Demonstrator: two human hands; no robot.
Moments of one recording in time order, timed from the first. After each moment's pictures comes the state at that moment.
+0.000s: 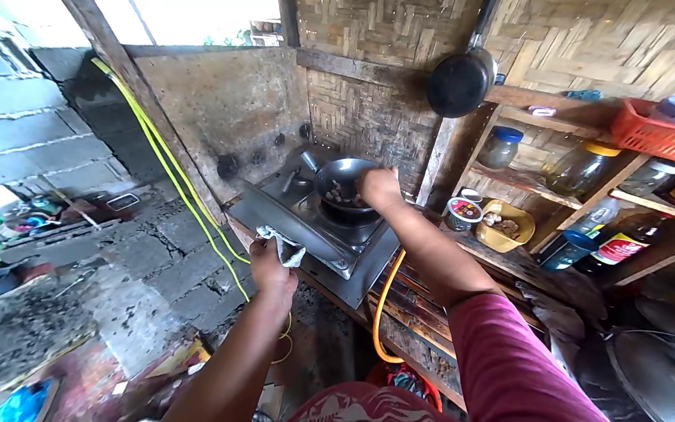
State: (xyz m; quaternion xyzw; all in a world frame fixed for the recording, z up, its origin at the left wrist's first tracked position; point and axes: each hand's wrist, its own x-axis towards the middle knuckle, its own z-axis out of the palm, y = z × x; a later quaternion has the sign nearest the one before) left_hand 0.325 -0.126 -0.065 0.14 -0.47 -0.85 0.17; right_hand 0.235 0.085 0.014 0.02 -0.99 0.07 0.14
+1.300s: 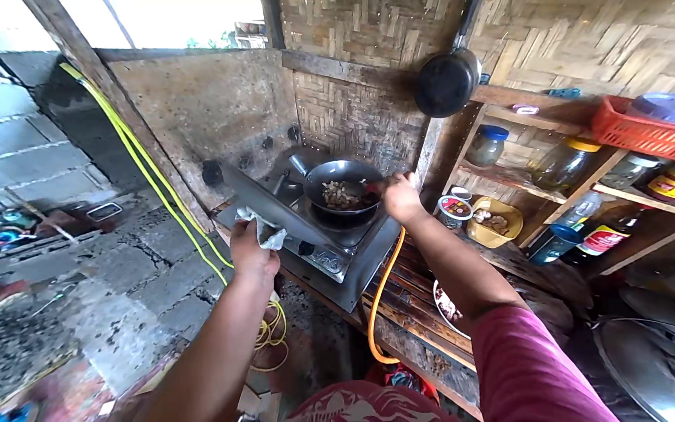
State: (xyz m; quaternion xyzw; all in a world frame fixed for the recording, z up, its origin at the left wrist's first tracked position) left_hand 0.295 -0.134 -0.032 0.09 -0.48 -0.86 0.16; right_hand 0.242 0.165 -0.022 0.08 -0.97 -0.01 0.21
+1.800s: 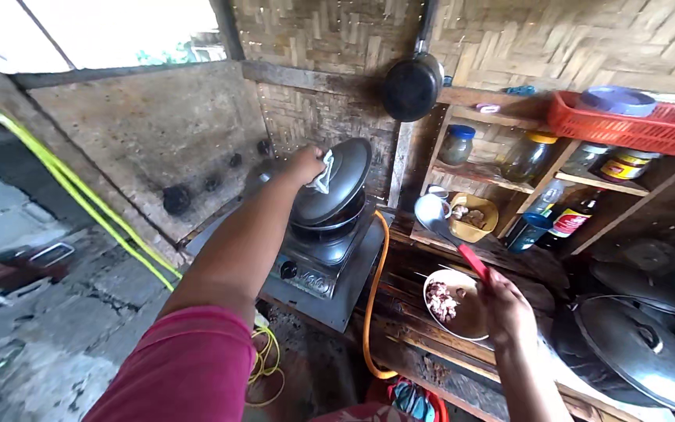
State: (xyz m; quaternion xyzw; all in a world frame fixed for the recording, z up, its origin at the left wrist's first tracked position) left_hand 0.106 -0.005 0.058 -0.23 -0.93 -0.30 -0.02; right_hand 0.485 0.246 -0.117 -0.30 -0.46 0.73 0.41
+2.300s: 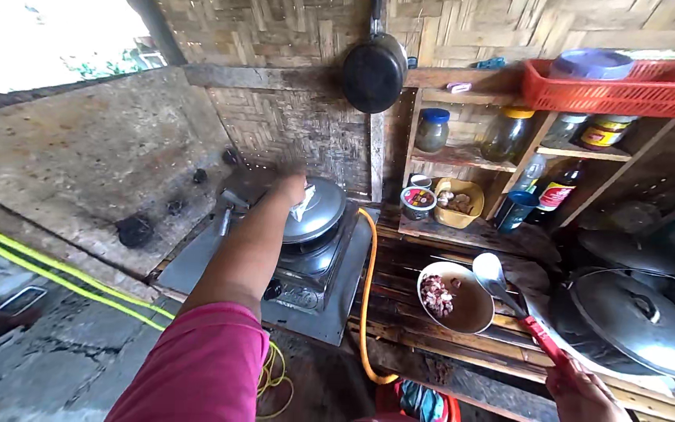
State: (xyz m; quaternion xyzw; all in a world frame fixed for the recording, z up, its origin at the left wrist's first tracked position) left_hand 0.050 0.044 -0.011 -0.28 -0.96 0.01 -0.04; right_hand 0.635 0.247 -0.179 -0.42 -0.37 0.70 0.44
